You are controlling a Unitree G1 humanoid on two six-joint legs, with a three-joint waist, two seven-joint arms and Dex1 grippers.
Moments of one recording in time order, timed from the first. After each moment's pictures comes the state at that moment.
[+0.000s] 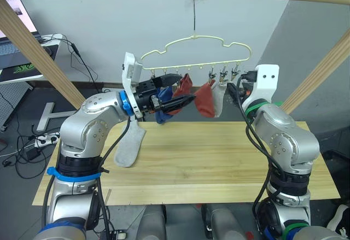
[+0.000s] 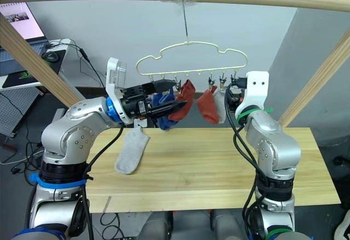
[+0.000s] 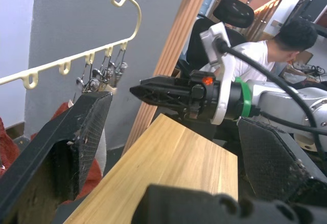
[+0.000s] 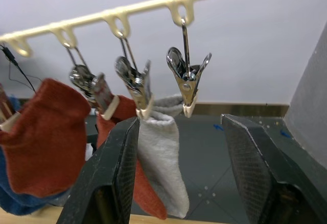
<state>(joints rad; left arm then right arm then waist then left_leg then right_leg) -0.64 0.50 0.06 -0.19 -0.66 0.69 -0.88 -0.60 -0.11 -0.16 -0.39 0.28 1.04 -0.05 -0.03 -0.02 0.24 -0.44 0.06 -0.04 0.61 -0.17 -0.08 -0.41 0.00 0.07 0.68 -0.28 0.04</state>
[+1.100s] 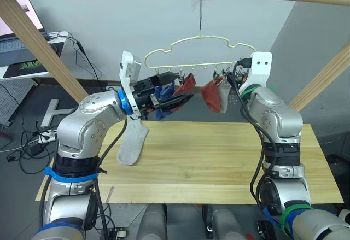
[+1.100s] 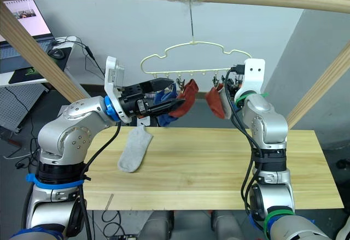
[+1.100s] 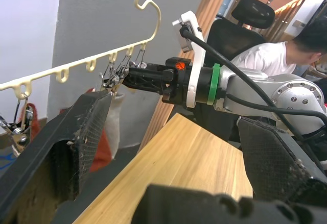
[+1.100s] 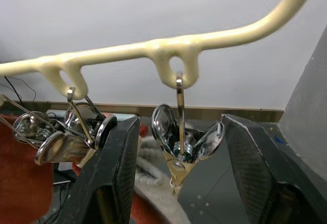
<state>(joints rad) -0.64 0.52 0.06 -0.21 -0.66 0.69 -0.84 -0.78 -0.15 -0.16 -0.01 0.22 0.84 -0.04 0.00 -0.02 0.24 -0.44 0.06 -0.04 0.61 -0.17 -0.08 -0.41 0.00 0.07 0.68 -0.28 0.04</state>
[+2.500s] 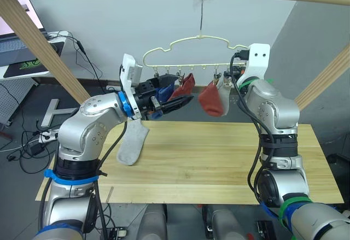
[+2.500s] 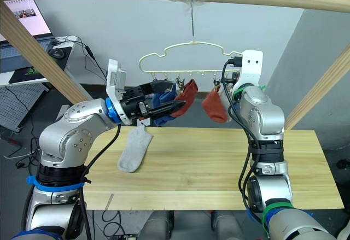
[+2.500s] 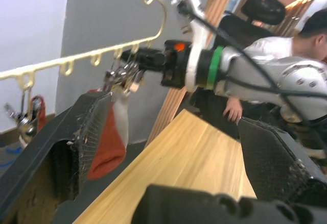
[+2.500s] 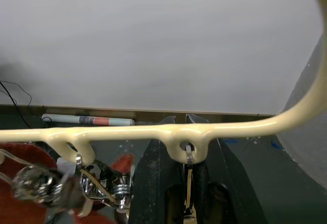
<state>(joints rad) -0.60 0.53 0.04 -0.22 -0.61 0.69 -0.79 -0.86 -0.14 -0.16 0.06 0.20 0.83 -0.07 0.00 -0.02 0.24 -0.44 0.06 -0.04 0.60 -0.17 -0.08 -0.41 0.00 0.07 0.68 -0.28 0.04</state>
